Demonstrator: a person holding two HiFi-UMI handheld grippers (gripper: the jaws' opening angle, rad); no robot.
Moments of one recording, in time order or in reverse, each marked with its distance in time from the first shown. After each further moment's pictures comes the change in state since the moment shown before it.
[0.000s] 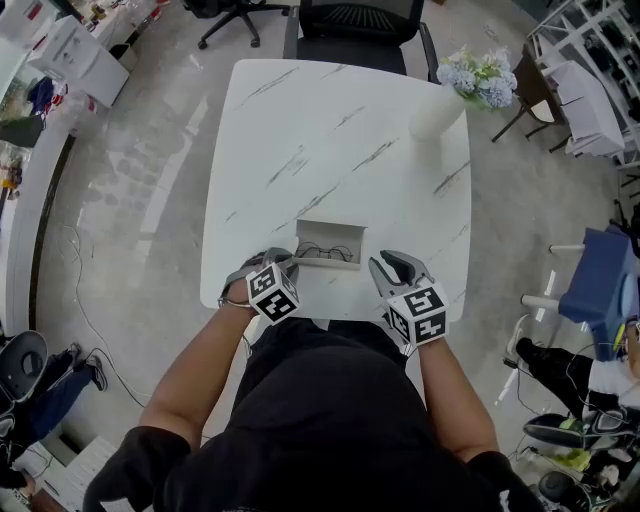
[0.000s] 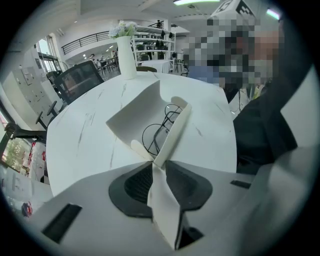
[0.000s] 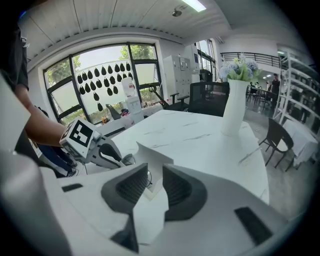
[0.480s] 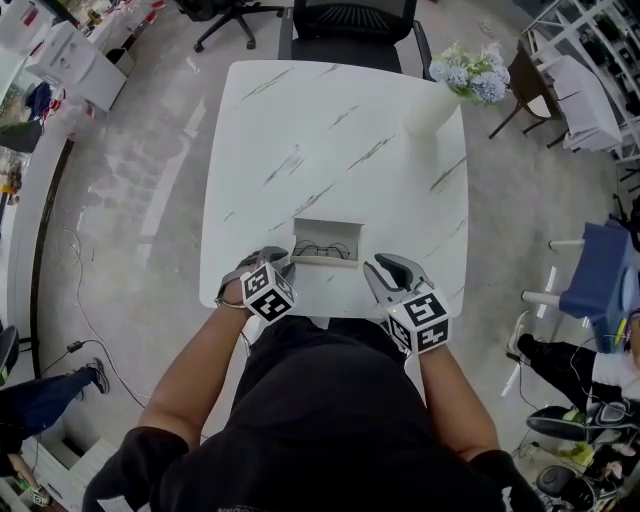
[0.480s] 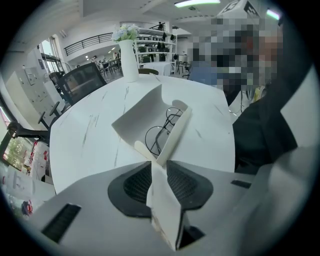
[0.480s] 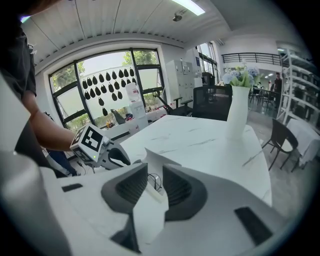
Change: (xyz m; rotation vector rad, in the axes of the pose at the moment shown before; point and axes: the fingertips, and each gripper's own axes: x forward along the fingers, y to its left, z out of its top) left arm -0.010 0.002 0.002 -0.012 -0.018 0.018; right arm -0.022 0.020 0.012 -0.001 -0.053 0.049
